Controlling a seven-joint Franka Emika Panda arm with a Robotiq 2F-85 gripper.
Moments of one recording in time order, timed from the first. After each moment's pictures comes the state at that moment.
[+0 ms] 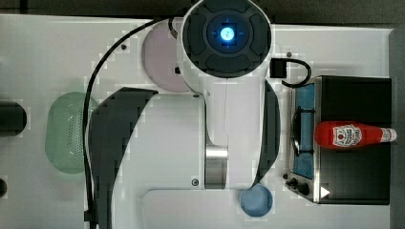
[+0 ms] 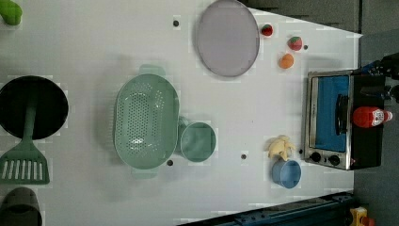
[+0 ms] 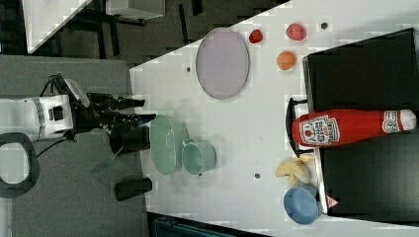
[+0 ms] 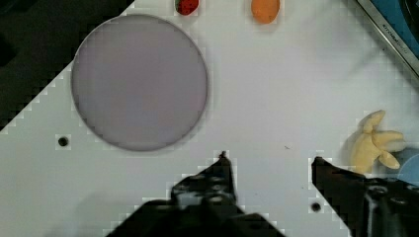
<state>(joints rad) 0.02 0.00 -0.01 -1.76 -0.01 0.21 -0.02</state>
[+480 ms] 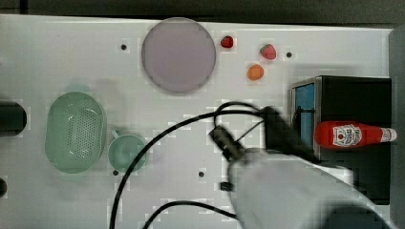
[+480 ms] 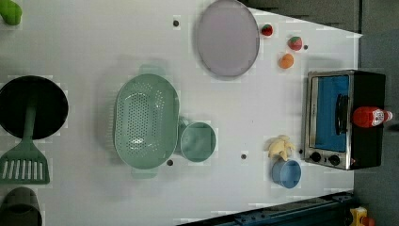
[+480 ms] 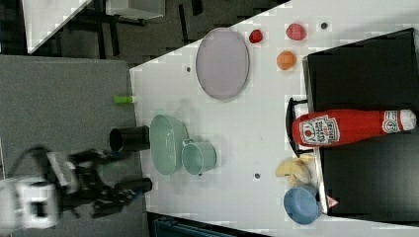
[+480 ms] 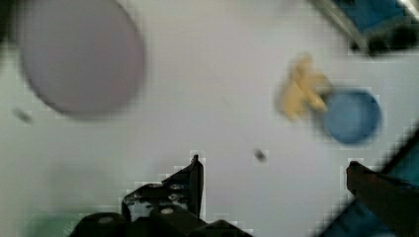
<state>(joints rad) -0.01 -0.41 -0.10 -2.01 0.00 0.12 -0.02</state>
